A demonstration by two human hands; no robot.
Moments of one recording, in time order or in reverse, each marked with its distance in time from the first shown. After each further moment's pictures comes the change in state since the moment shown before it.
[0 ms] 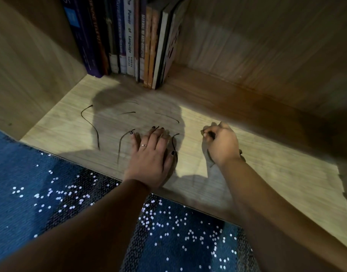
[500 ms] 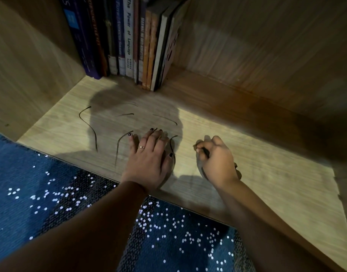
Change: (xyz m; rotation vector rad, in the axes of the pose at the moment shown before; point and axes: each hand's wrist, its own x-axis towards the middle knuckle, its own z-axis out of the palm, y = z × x) left_hand 0.000 0.000 0.000 -0.042 0.039 0.013; right_hand -0.041 0.010 0.010 -0.038 0.009 -0.247
